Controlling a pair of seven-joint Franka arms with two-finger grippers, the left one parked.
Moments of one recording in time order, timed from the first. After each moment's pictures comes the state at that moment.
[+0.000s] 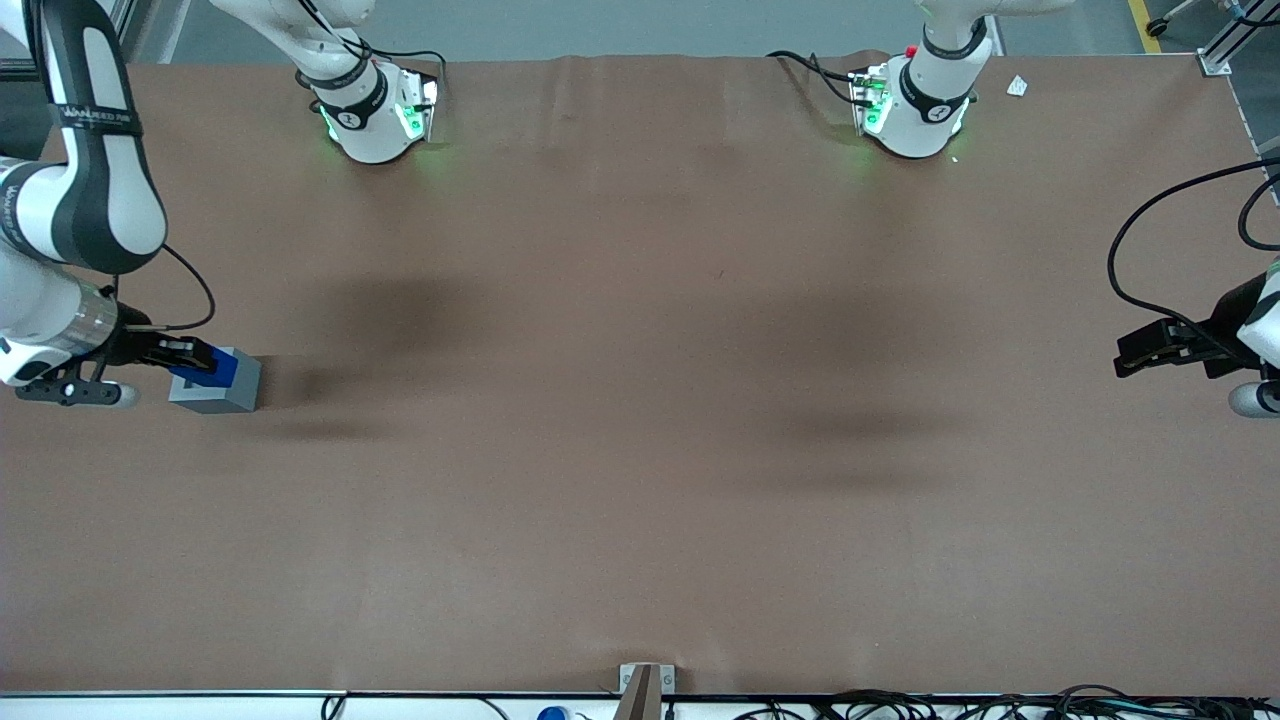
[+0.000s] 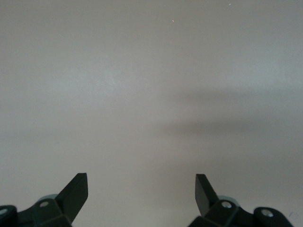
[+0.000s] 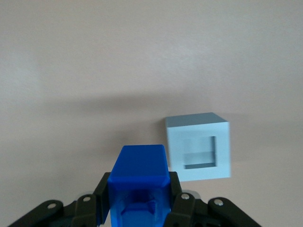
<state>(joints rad) -0.19 0.16 -0.04 -2.01 0.02 2.10 -0.19</state>
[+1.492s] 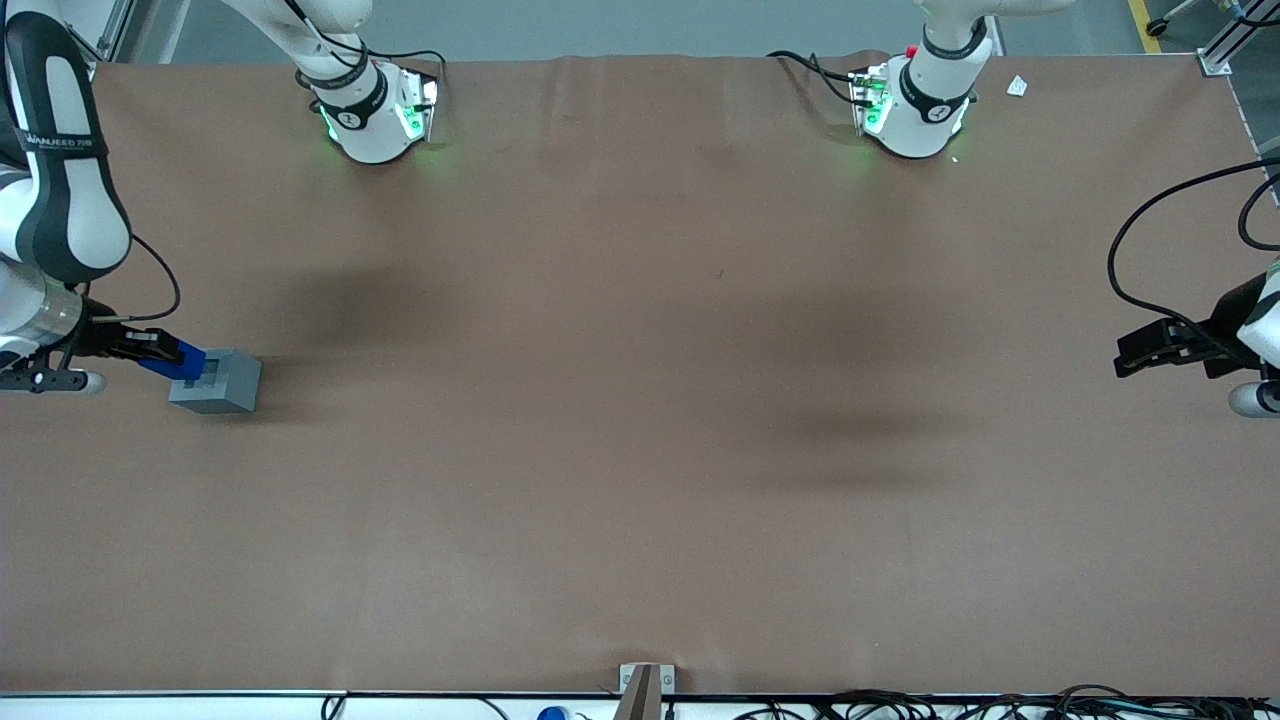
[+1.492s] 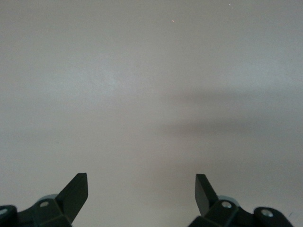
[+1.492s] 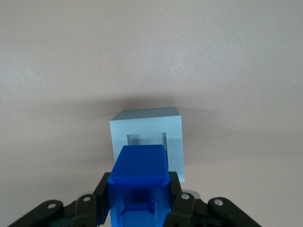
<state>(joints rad) -0.32 0.21 -0.03 -2.05 0.02 2.20 -0.32</state>
